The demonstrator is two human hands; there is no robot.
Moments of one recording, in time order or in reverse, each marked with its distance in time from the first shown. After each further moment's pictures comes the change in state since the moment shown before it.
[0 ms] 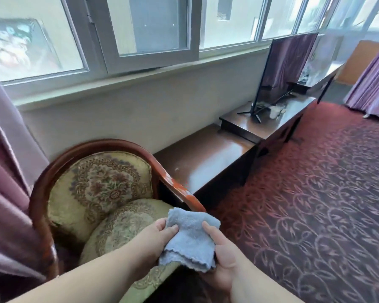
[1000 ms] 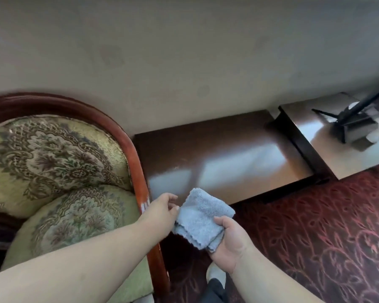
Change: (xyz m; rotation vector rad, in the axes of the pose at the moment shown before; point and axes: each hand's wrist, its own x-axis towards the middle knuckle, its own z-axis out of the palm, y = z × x) left_hand 0.440 0.059 0.007 0.434 0.553 -0.097; right_hand 0.365 -0.319 -0.024 -0.195 0.123 0.287
